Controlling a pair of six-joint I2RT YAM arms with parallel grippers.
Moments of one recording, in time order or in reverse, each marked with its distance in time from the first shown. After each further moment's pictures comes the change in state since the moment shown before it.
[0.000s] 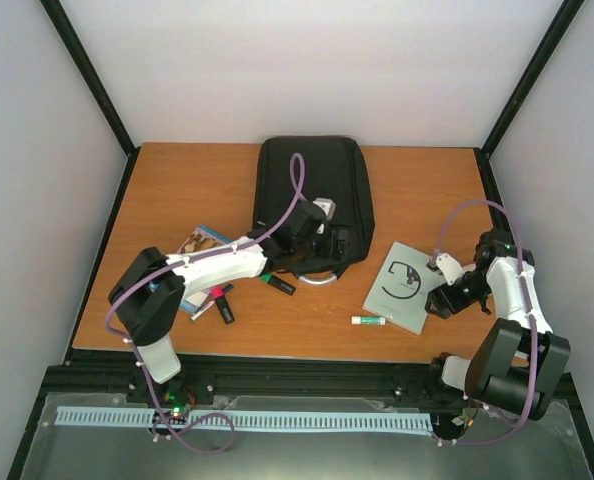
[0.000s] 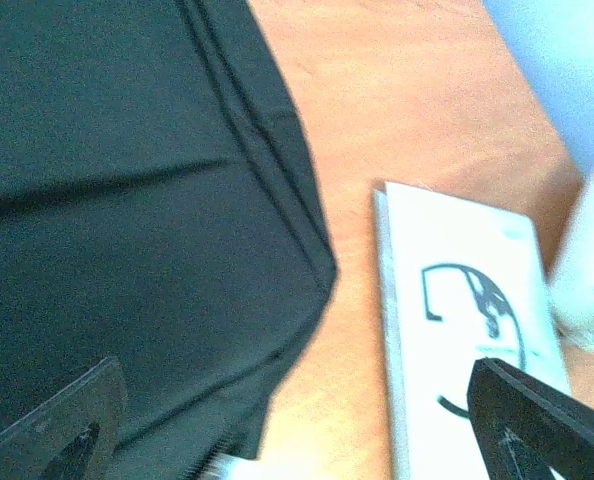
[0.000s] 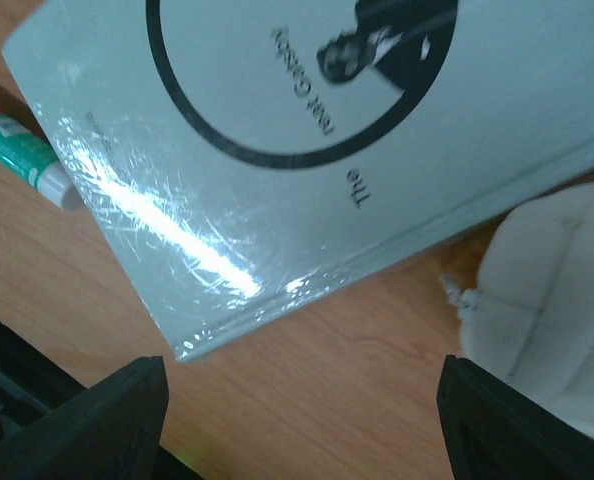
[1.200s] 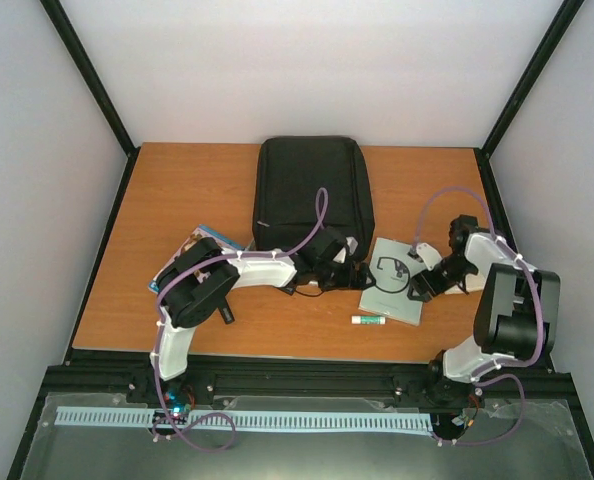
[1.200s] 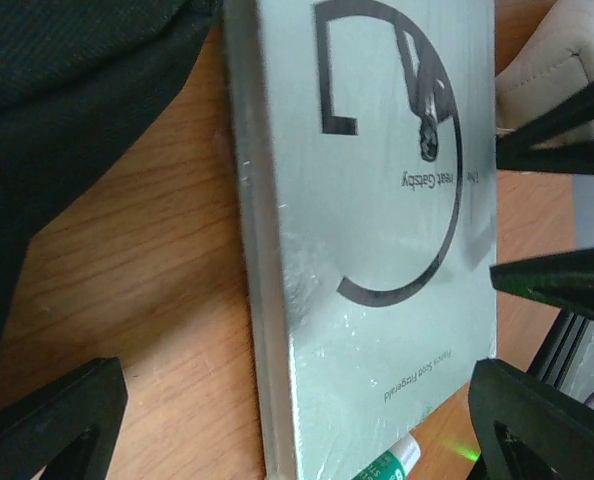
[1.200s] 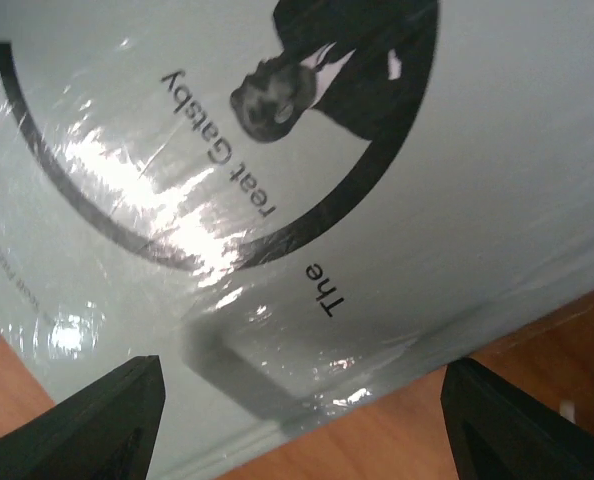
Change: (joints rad) left arm -0.069 0.286 0.026 0.130 0.424 -0.279; right arm 0.157 0.291 0.035 0.207 -0.005 0.114
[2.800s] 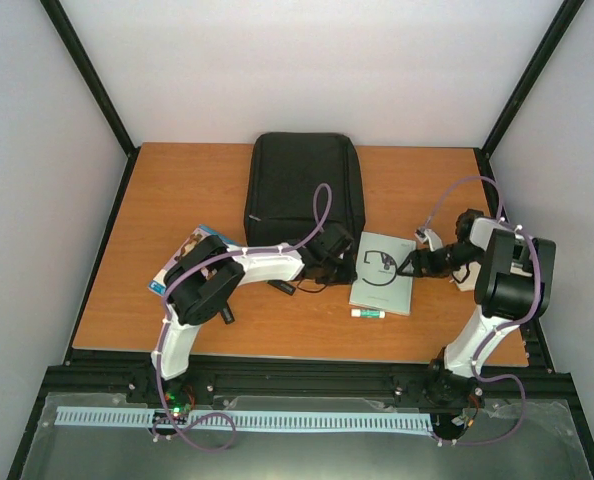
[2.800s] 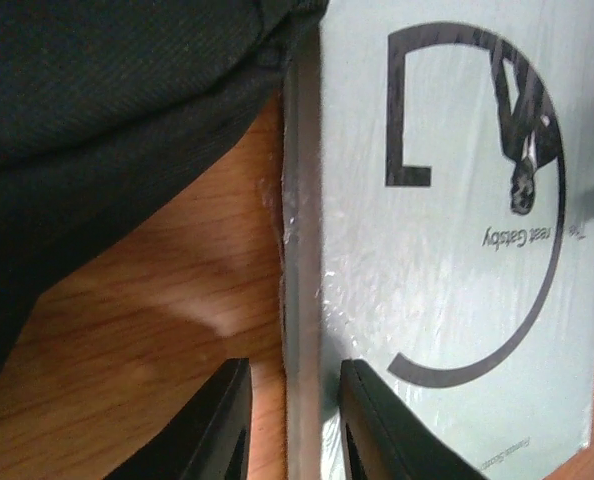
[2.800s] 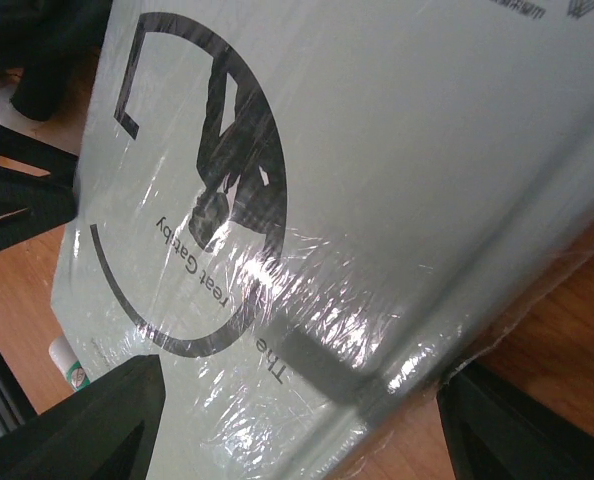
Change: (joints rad) left arm -0.001 0.049 0.105 -0.201 -0.210 -0.028; right arm -0.058 0.273 0.163 0.045 -0.357 0.196
